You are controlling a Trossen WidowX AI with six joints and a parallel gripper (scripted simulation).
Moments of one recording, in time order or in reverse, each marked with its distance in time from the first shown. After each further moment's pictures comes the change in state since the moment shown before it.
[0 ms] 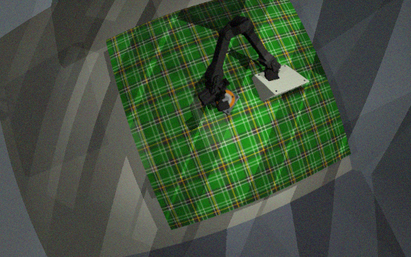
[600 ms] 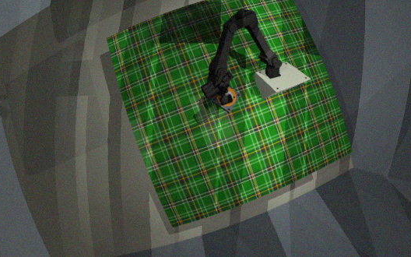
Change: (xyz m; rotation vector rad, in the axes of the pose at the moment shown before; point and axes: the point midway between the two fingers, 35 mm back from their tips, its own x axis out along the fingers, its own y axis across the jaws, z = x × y) arm 0.001 -0.015 -0.016 0.004 -0.003 -0.001
